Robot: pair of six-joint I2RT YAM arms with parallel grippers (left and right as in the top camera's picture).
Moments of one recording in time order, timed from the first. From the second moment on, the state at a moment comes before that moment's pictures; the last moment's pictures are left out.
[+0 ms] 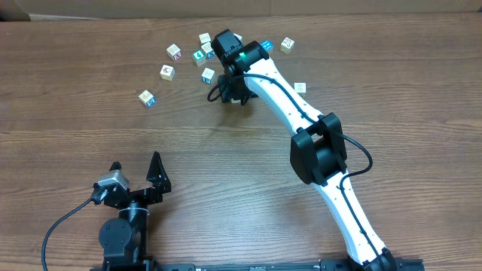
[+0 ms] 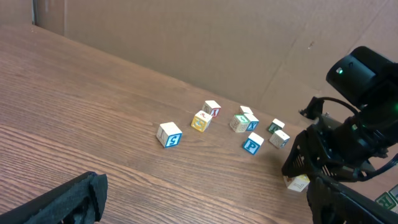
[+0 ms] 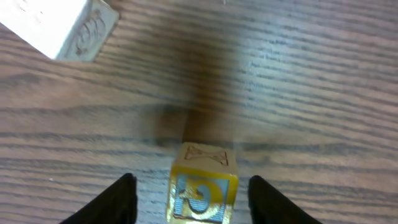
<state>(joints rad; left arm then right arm) 0.05 0.01 0.01 -0.08 -0.04 -0.37 0.56 2.65 2.52 -1.19 0.03 0.36</state>
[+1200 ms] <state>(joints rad) 0.05 0.01 0.01 -0.08 -0.04 -0.37 0.56 2.64 2.52 -1.23 0.06 0.38</state>
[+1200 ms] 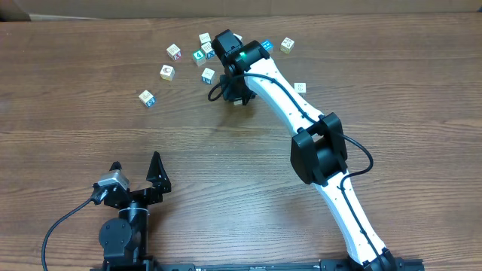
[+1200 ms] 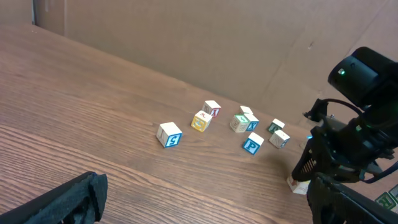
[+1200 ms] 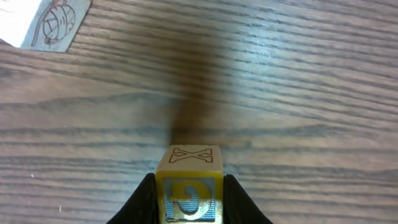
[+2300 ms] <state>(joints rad) 0.05 0.01 0.01 -0.08 -0.04 -0.37 0.26 2.31 2.50 -1.53 0.07 0.38</state>
